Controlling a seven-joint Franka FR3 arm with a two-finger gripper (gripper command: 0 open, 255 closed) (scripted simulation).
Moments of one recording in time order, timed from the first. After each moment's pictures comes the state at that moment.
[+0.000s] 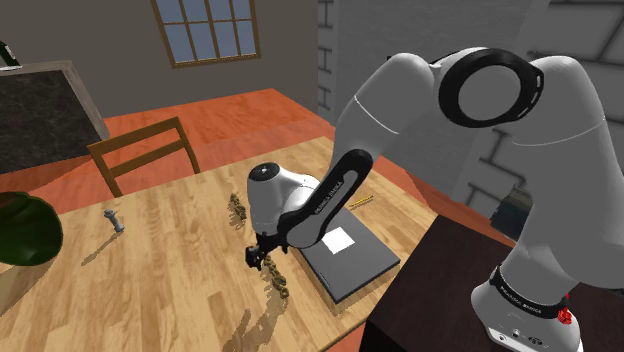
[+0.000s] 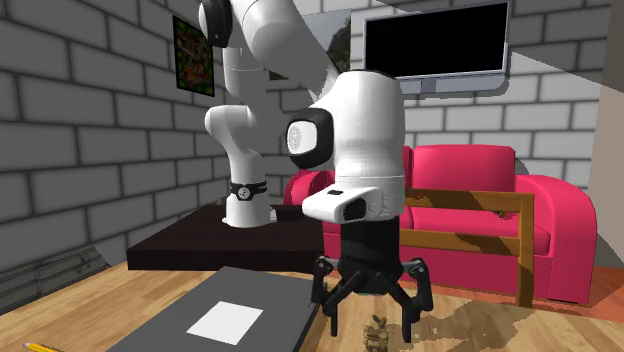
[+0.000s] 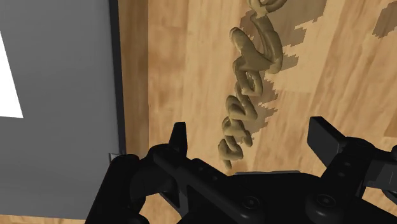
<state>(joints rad) 0.23 0.62 0.27 -1.95 -0.34 2.60 0.87</state>
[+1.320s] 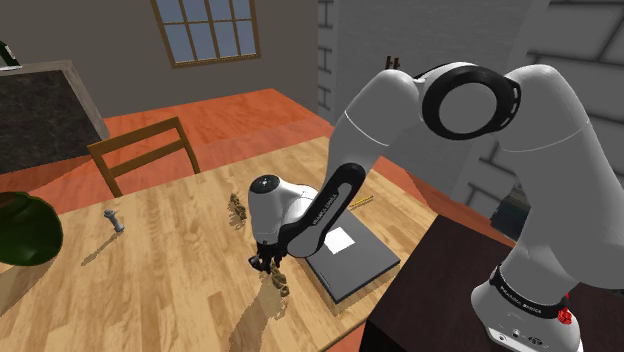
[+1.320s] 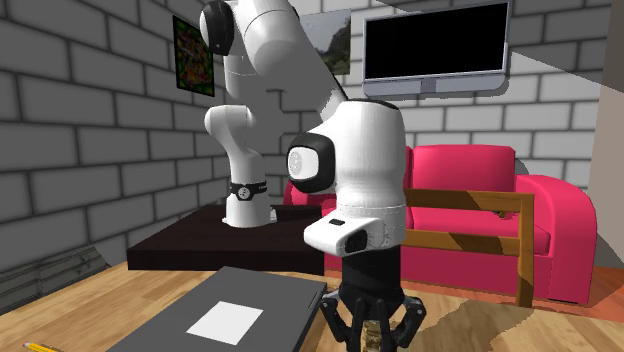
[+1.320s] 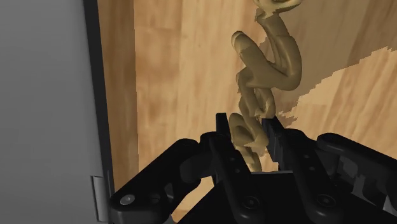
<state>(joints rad) 0.25 0.71 0.24 -1.91 -0.36 2.64 0.89</state>
